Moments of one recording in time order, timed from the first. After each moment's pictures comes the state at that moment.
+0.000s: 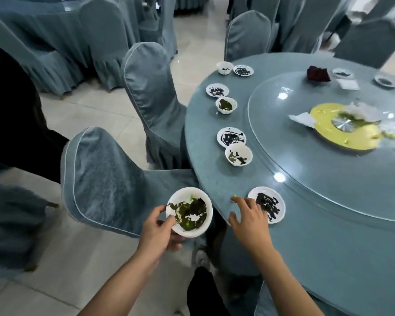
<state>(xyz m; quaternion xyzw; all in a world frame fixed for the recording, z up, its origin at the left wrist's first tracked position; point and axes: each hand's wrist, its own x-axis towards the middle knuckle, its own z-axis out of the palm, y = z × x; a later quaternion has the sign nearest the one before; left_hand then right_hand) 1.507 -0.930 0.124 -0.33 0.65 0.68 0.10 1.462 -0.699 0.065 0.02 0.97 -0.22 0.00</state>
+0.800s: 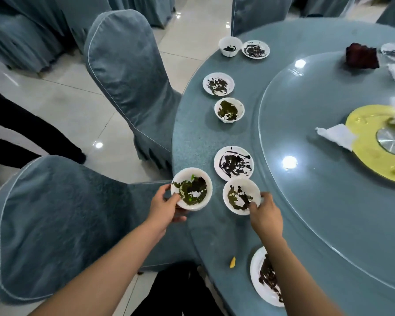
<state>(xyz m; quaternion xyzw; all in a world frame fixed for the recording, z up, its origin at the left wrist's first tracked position) 1.207 -0.906 0.037 -0.37 0.64 0.66 0.15 1.201 -0.646 0.007 0.26 0.90 -0.32 0.15</state>
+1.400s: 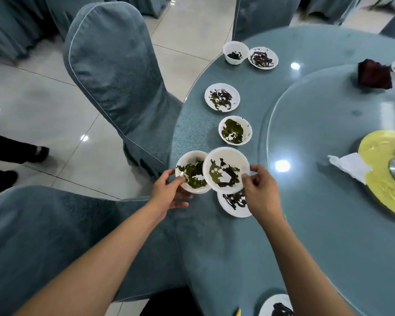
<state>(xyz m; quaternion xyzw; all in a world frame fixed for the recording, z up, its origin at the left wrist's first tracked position) 1.056 -0.931 0.019 -0.33 0.59 0.71 0.19 1.049 -0.702 0.065 0.17 0.87 -0.46 0.06</state>
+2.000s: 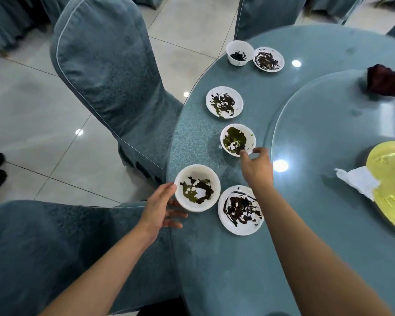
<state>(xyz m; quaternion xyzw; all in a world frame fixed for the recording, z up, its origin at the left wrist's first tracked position) 1.053 -0.945 0.019 -0.30 0.57 0.74 0.20 0.924 -0.711 0.023 0.28 0.88 -0.38 0.09</state>
